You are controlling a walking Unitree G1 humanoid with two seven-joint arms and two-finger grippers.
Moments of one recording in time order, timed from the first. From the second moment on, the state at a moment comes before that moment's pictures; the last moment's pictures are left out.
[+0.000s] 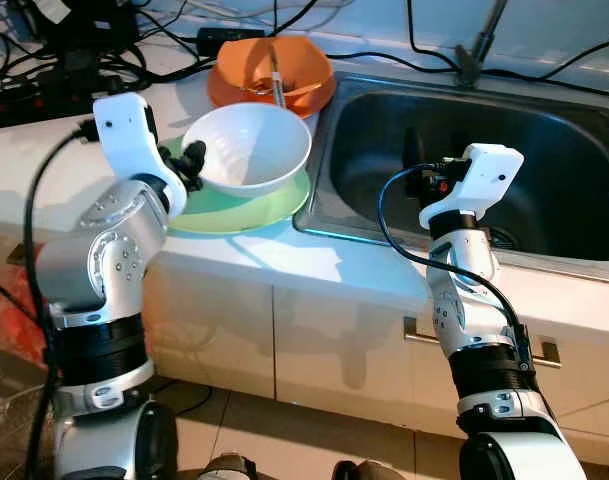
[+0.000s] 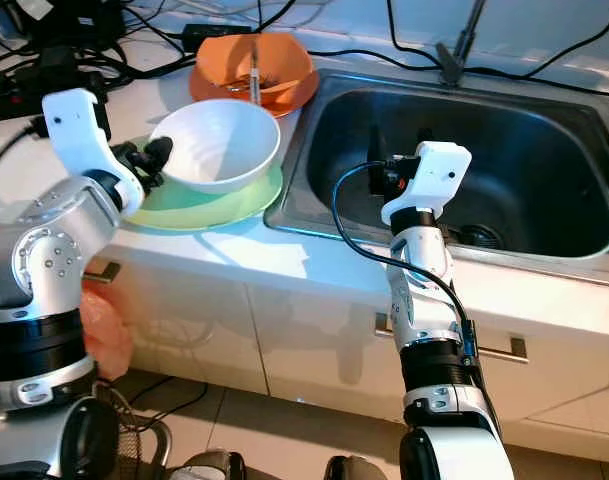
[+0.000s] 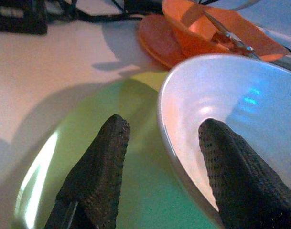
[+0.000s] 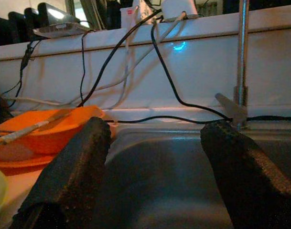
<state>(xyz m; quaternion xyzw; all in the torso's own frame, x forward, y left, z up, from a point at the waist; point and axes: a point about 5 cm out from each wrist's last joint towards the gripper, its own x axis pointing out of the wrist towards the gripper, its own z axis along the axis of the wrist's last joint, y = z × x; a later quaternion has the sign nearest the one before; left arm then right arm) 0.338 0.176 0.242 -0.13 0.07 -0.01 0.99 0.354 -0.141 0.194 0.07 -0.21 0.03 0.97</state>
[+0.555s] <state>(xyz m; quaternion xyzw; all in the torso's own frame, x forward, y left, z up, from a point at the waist) 0.341 0.156 0.216 -0.22 0.13 -0.07 0.96 0.354 -0.140 0.194 0.07 -0.21 0.03 0.97</state>
